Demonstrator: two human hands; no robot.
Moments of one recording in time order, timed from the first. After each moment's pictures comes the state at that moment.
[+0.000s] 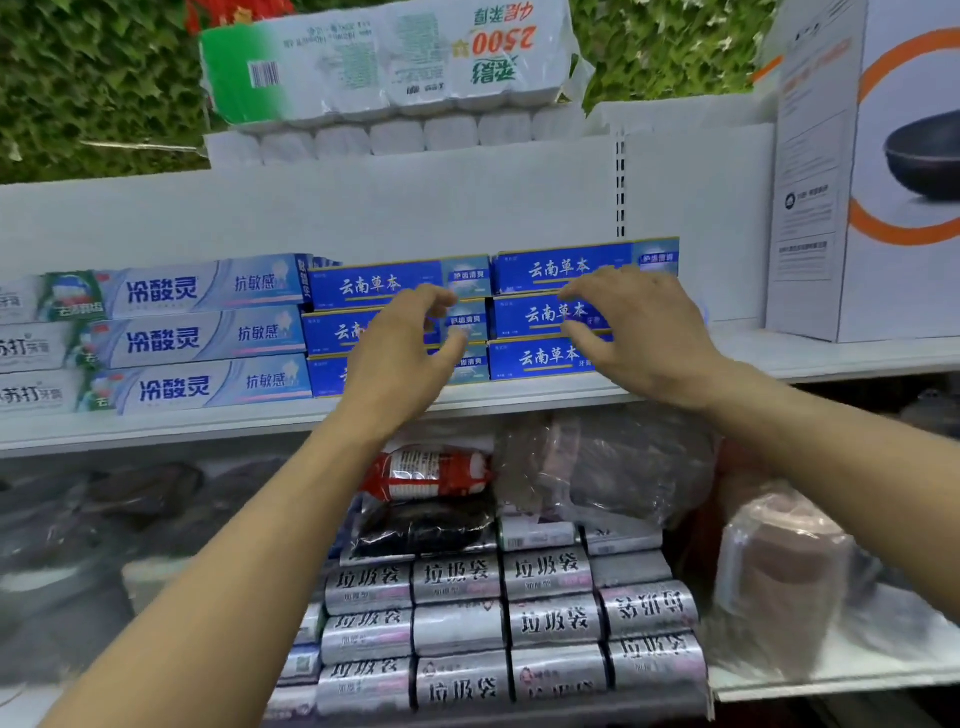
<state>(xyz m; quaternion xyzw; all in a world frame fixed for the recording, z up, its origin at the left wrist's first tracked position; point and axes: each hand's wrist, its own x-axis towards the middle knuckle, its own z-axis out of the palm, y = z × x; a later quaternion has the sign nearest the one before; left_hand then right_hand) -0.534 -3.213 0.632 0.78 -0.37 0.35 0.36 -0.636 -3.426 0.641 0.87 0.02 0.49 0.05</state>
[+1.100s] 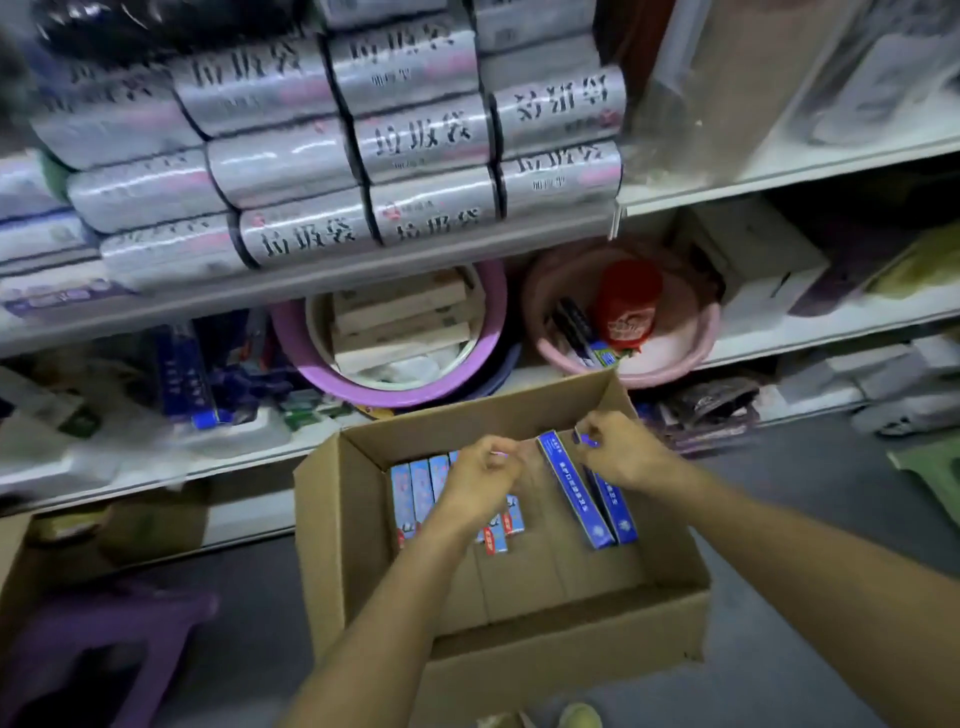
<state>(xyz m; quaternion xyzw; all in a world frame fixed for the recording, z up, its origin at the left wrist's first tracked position) -0.718 -3.251 0.111 0.78 -0.06 -0.40 0.48 -0.791 -3.417 0.124 0.87 -0.31 -0.15 -0.35</state>
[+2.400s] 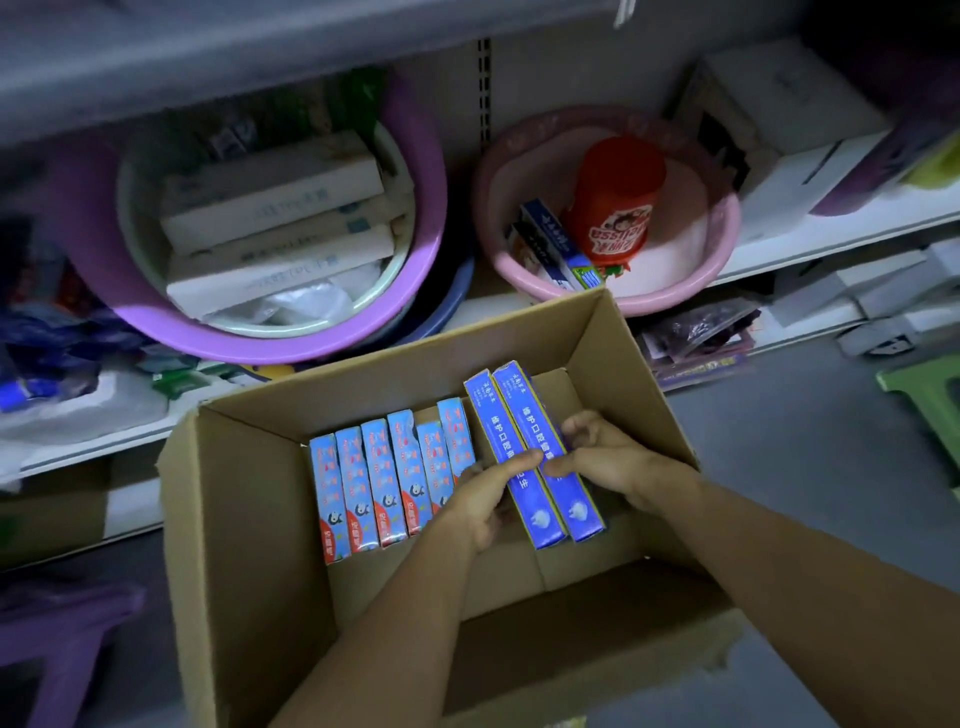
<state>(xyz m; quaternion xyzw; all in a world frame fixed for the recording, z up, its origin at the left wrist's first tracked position) -0.729 -3.303 -0.084 0.58 0.18 -0.56 0.56 -0.801 -3.441 -0.054 0.62 -0.42 -0.17 -0.64</state>
